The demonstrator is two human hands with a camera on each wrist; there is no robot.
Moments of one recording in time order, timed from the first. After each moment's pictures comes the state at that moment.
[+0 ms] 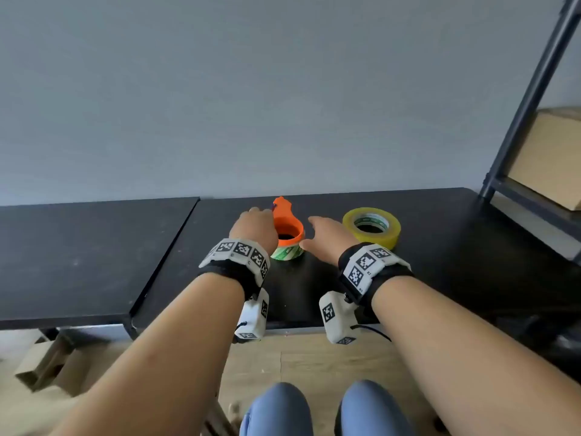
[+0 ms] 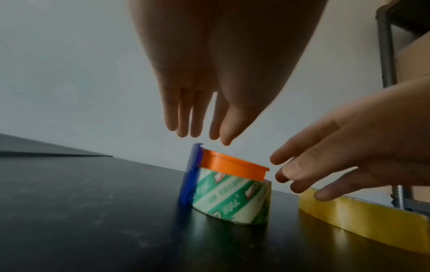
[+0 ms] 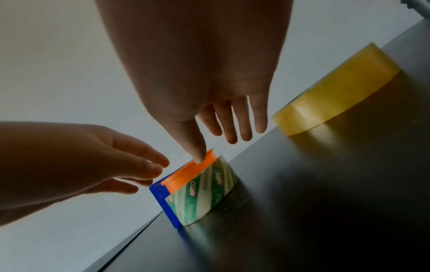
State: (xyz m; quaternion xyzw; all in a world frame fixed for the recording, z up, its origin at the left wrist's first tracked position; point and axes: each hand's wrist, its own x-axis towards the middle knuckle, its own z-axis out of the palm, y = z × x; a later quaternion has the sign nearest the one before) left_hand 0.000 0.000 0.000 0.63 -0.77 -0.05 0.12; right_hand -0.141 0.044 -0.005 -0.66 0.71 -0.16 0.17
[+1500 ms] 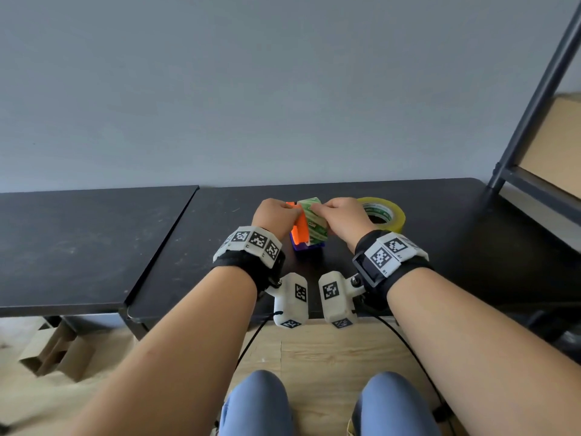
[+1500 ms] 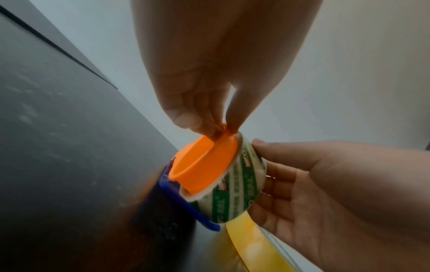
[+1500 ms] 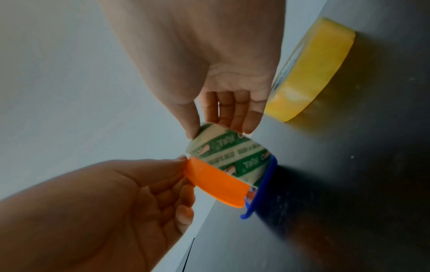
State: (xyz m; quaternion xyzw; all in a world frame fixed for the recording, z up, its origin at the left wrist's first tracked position) left_hand -0.028 0.010 -0.004 0.59 -0.65 -0.35 0.33; right_hand -0.159 0.035 -0.009 -0.54 0.69 -0.41 0.26
